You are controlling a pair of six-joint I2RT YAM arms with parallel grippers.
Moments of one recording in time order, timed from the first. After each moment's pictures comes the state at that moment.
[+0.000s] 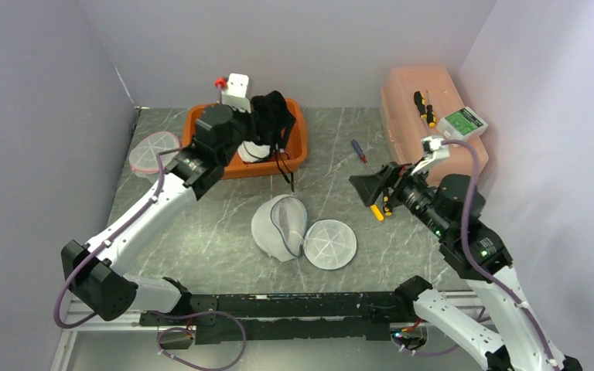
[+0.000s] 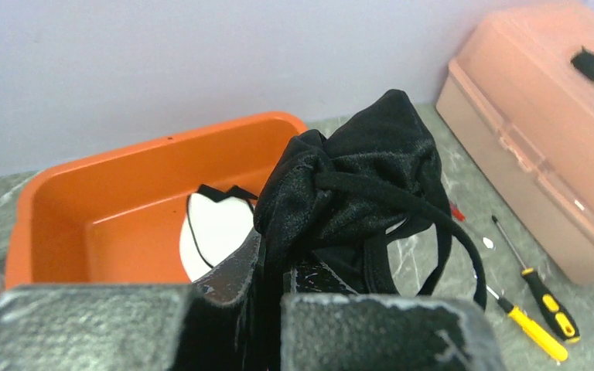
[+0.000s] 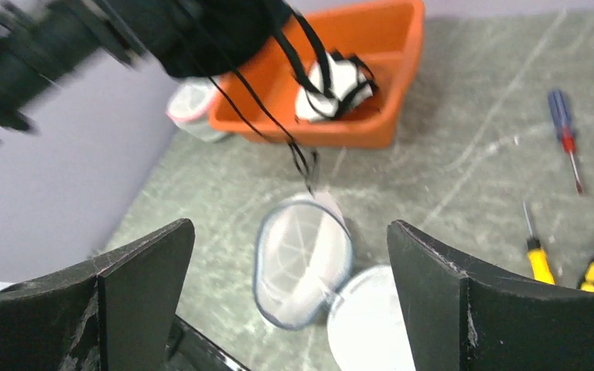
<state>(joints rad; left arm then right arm) -0.63 1.33 1.28 -0.05 -0.30 -0.11 0.53 0.68 1.12 -0.55 -0.04 0.48</state>
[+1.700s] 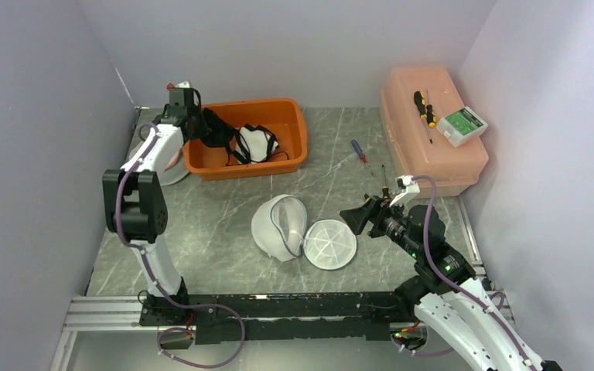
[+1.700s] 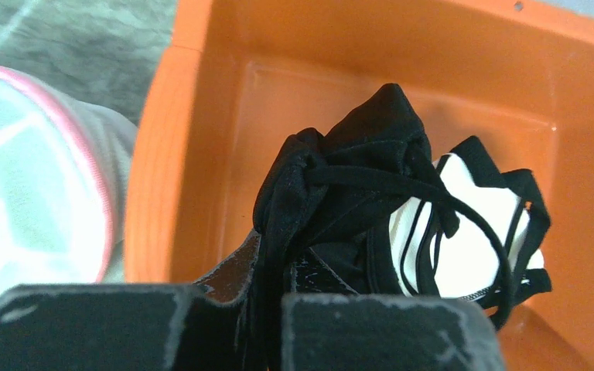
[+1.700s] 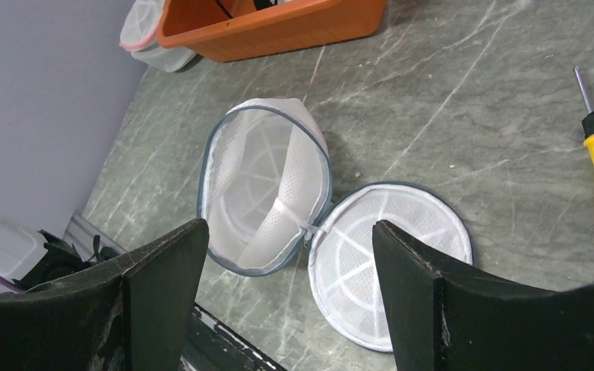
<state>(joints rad) -0.06 1.84 1.55 -0.39 -0.11 -0.38 0.53 0.45 0.55 -0.37 -0.09 0.59</state>
